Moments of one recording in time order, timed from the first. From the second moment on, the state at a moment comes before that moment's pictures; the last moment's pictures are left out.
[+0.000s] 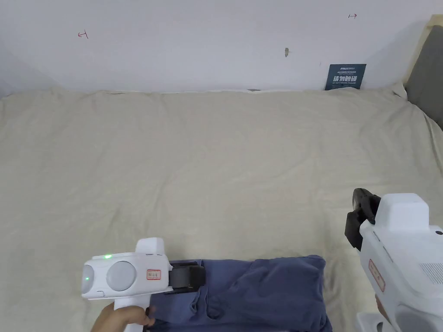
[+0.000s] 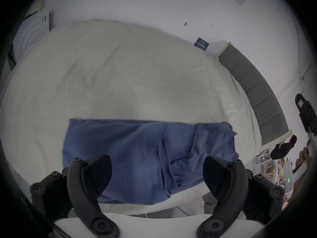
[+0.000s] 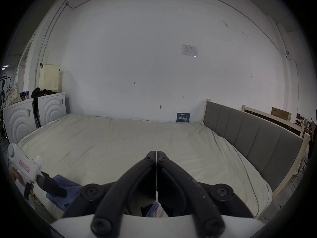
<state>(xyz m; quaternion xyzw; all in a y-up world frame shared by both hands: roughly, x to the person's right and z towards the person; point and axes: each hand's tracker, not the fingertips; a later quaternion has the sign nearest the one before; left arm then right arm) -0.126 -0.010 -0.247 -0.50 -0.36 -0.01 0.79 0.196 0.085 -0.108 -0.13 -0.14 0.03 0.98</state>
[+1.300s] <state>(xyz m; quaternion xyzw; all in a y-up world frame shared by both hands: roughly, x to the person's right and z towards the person) -0.071 -0.089 -0.208 -0.44 -0.34 -0.06 0.83 0.216 0.076 -0.107 -0.15 -0.15 0.02 0.98</state>
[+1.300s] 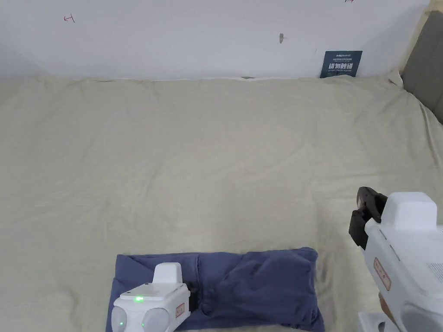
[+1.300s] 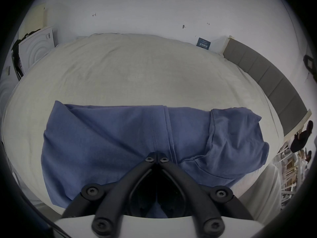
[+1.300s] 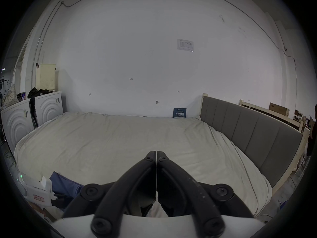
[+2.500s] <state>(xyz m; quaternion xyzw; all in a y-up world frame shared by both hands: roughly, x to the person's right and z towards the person) -0.258 -0.105 -0.285 -0.55 -0.35 0.11 0.74 0.185 0.071 -0.137 -0.18 -0.12 0.05 0.98</state>
